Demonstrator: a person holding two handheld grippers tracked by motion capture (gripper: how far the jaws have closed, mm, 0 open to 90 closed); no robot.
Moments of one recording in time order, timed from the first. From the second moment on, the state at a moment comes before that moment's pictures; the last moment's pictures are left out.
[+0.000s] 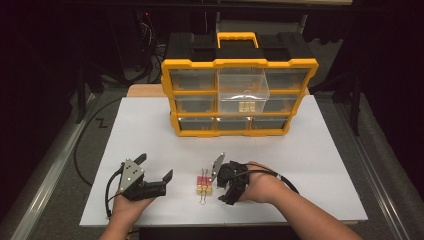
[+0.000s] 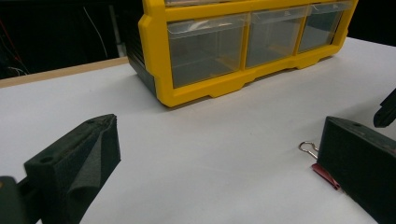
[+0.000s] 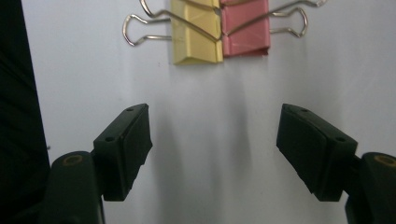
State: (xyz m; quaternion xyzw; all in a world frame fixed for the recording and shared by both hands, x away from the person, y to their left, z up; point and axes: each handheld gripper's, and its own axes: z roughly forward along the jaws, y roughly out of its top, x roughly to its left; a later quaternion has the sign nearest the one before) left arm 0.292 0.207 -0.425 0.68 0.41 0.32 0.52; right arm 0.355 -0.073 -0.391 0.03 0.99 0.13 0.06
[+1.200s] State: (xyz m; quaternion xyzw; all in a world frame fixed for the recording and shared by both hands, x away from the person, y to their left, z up) left arm 0.291 0.210 -0.424 0.68 0.41 0.32 0.52; right arm 0.343 -0.029 -0.381 0.00 0.98 0.16 0.06
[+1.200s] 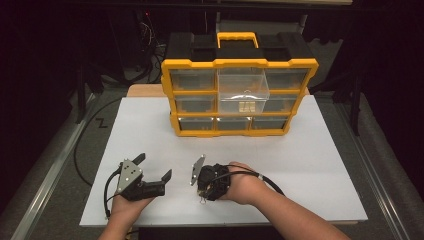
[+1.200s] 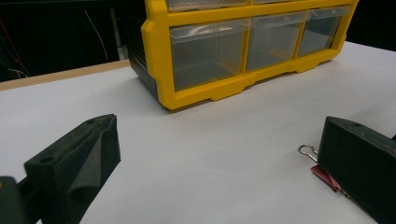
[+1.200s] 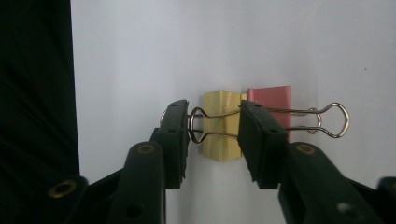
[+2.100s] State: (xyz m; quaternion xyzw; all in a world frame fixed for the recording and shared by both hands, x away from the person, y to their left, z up) left arm 0.292 0.211 -0.423 0.68 0.41 0.32 0.52; right arm 0.363 -0.034 -0.367 0.01 0.99 0.17 0.03
